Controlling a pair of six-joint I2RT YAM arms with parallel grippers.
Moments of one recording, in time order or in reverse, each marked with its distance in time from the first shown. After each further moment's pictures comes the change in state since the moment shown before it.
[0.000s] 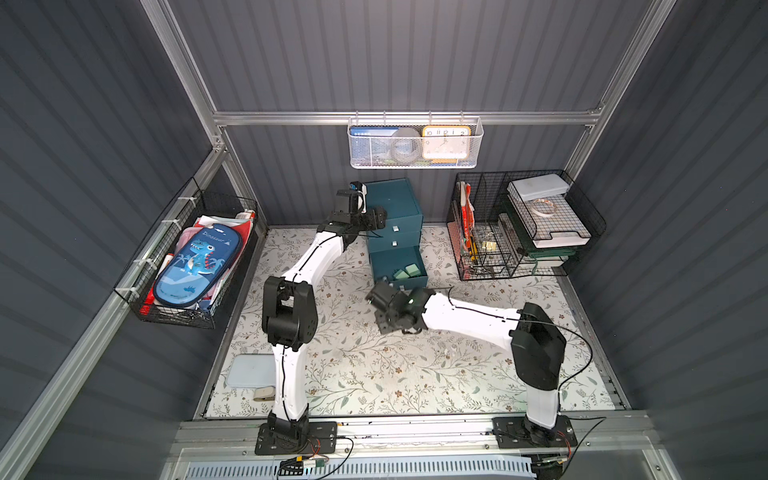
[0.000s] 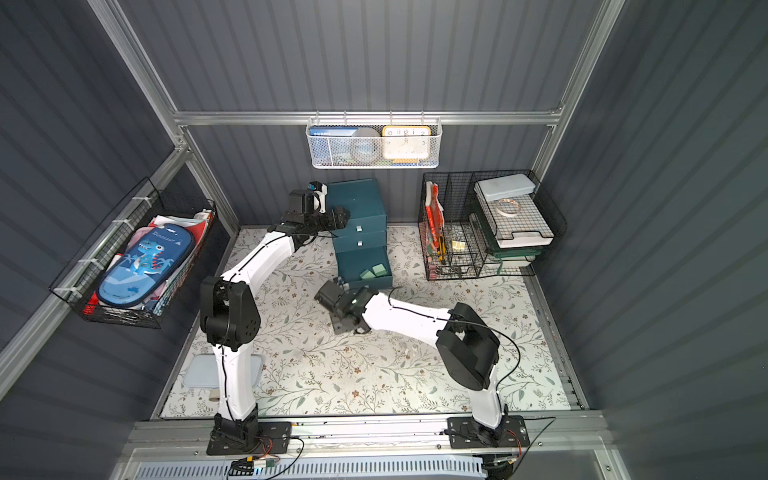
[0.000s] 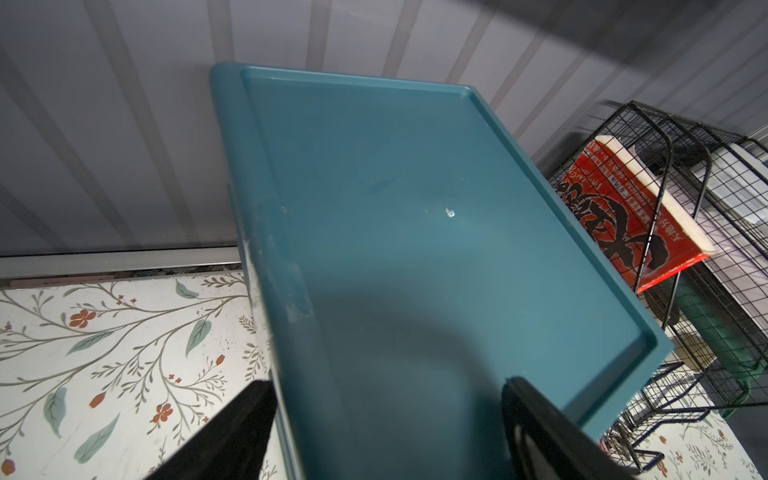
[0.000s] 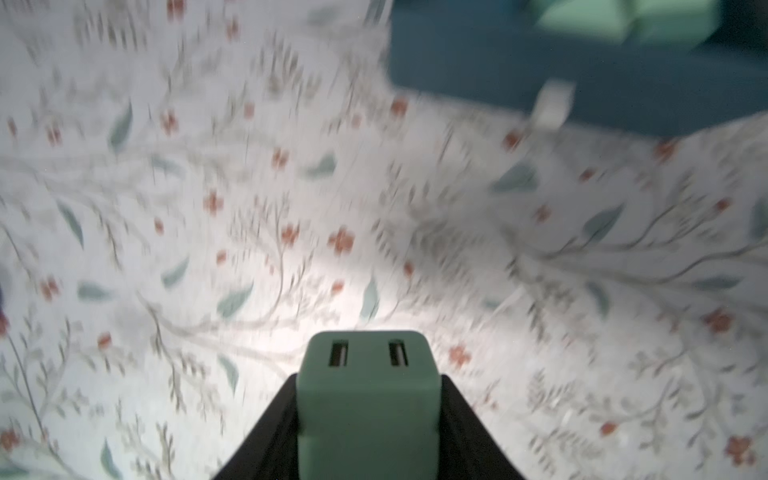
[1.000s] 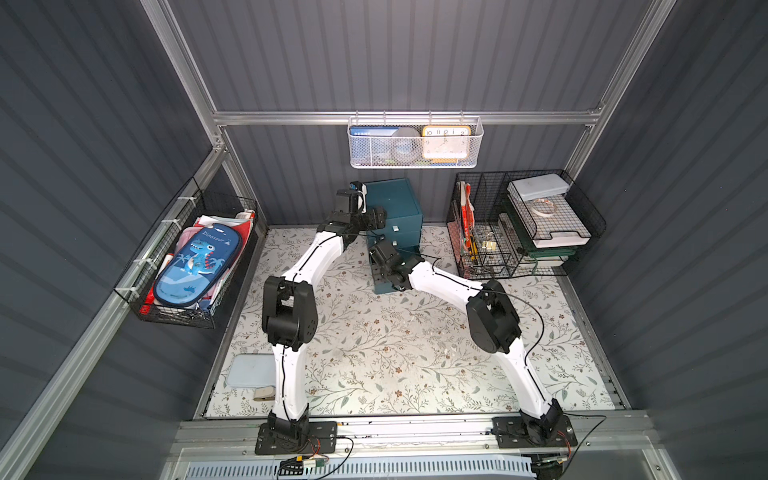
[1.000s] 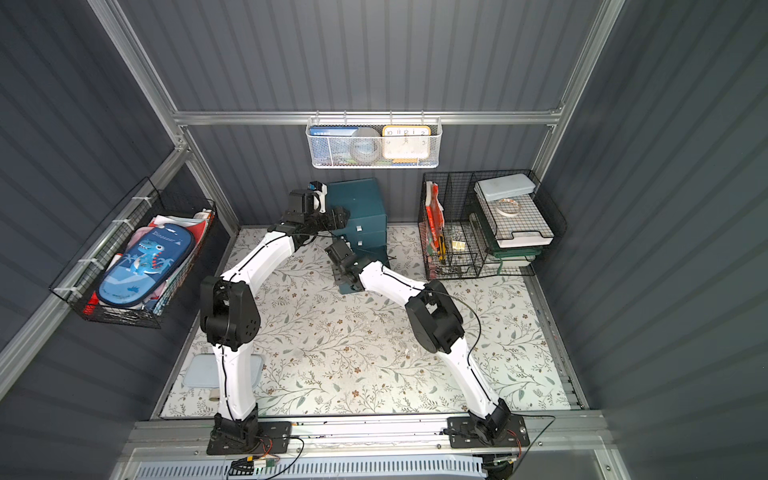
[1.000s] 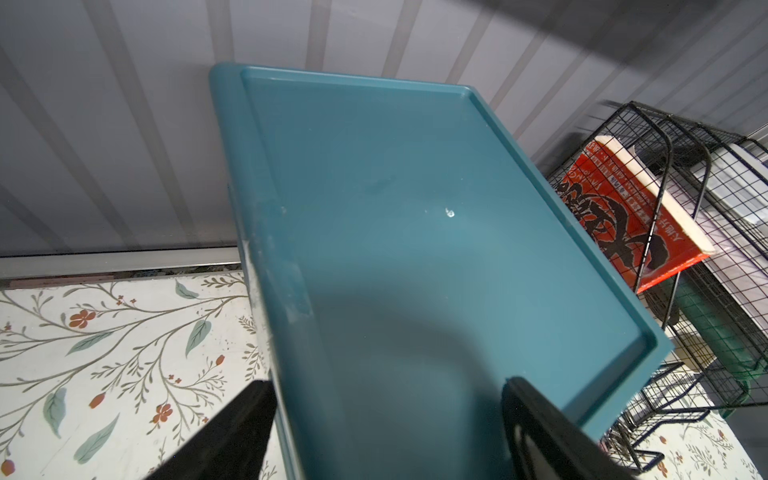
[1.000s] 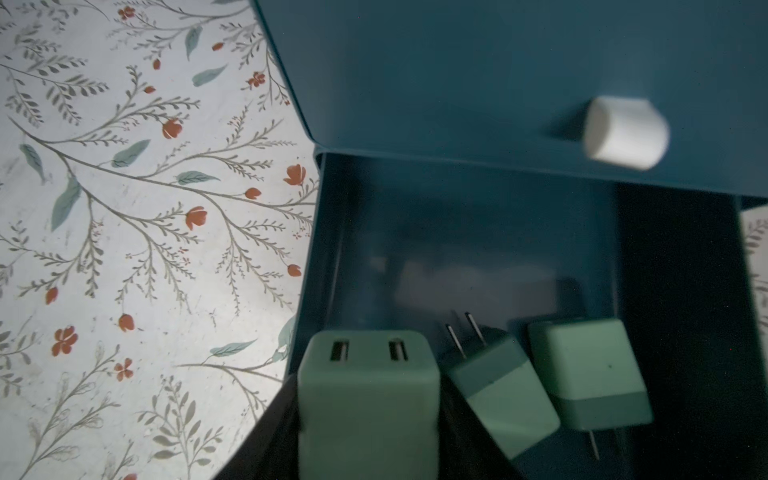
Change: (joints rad) left arm 0.000 0.000 -0.002 0.002 0.000 0.000; right arm -0.198 0.428 0.435 0.165 -0.003 -0.191
